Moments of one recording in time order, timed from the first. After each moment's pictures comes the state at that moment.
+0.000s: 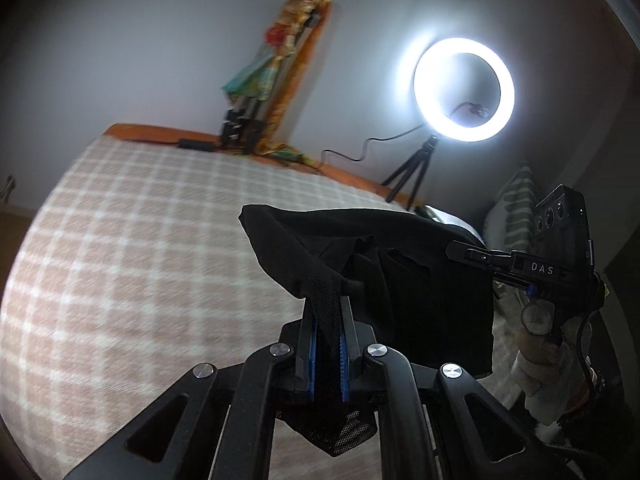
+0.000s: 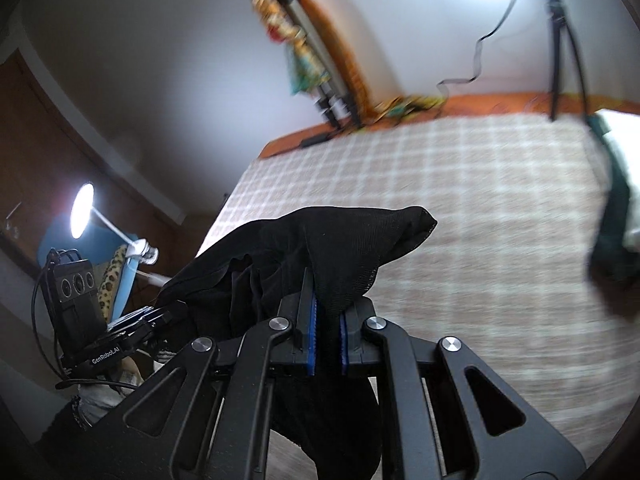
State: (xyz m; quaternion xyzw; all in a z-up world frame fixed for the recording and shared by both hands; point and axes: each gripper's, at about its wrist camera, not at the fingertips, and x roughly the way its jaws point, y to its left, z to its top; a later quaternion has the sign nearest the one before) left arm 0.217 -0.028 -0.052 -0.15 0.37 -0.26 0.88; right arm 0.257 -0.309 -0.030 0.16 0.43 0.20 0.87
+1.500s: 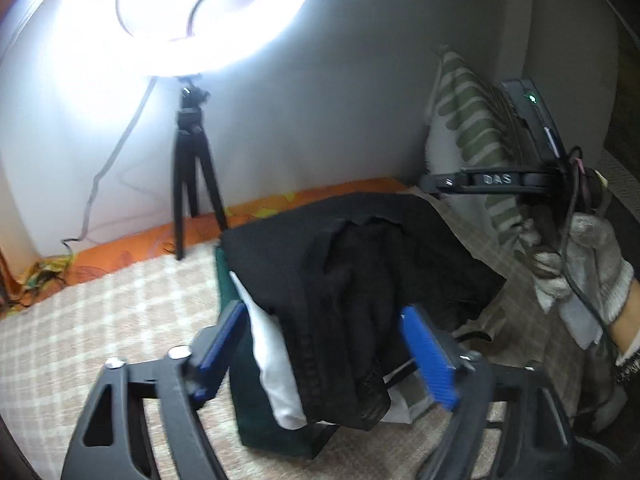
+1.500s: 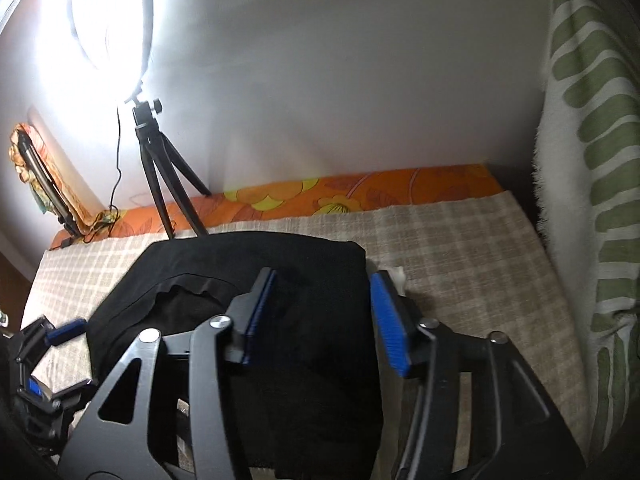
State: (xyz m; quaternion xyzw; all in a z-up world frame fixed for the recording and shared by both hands) left arm 0.318 -0.459 -0.053 0.06 0.32 -0.36 0.88; right arm 0.315 -0.713 -0.016 0.08 0.40 -0.07 0.91
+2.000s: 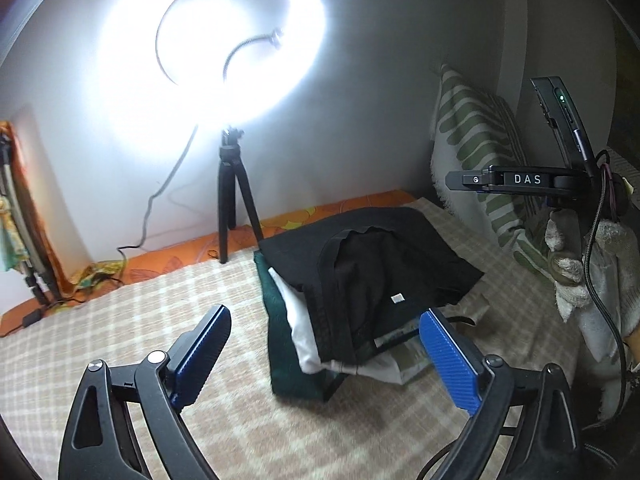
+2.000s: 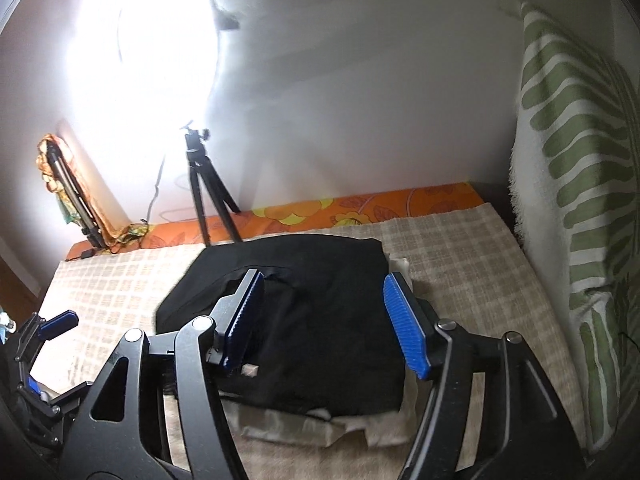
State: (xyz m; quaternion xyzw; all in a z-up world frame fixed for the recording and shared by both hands) left arm 0.265 -0.411 -0.010 0.07 0.30 -0.32 0.90; right arm 0.248 -0.658 0.040 0.08 0.35 -0.07 0.93
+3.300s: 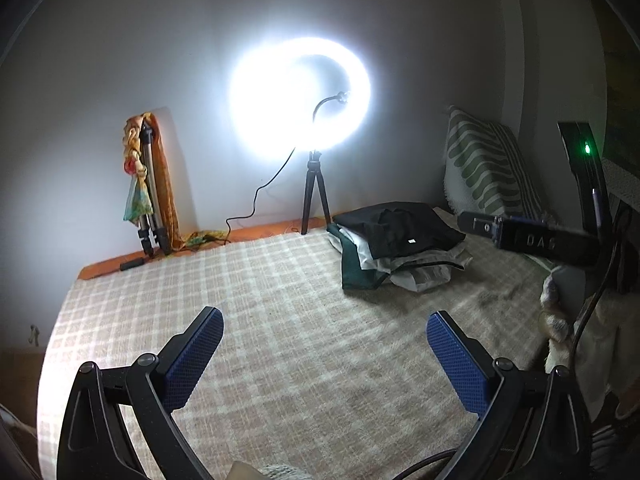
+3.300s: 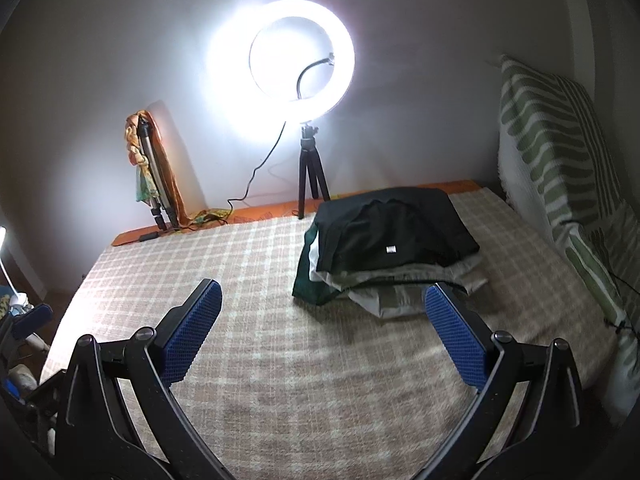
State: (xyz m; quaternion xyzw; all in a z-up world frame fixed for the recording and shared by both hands) left arm 0.088 -0.231 0.013 0.05 0.24 -0.27 0.93; right arm 0.074 -0.440 0.040 0.07 0.28 -0.10 0.95
